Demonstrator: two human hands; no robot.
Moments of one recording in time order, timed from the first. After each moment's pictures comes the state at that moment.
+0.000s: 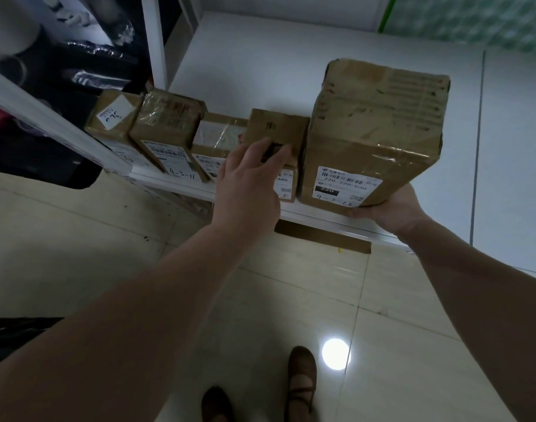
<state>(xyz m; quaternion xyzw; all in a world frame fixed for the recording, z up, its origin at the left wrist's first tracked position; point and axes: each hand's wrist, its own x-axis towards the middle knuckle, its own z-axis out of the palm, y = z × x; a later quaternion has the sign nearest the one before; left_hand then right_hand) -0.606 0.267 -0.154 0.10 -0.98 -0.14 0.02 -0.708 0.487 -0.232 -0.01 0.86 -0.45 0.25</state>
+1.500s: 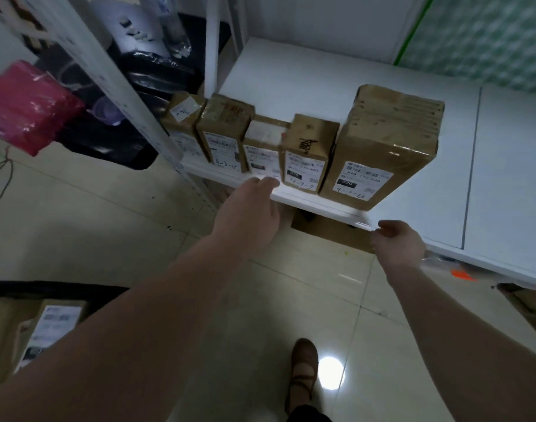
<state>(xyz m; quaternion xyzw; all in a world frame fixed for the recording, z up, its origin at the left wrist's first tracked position) -0.503 0.244 -0.097 0.15 -0.96 -0.24 -0.04 -0.582 0.478 -0.198 0.18 0.89 -0.39 0.14</state>
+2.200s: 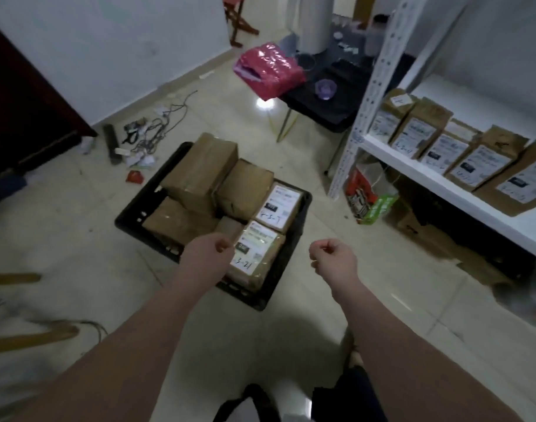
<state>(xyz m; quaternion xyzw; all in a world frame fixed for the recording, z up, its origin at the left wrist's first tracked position) 0.047 0.098 -0.033 0.52 -0.78 -0.35 0.00 -0.128 0.239 -0.092 -0.05 0.81 -0.46 0.37</state>
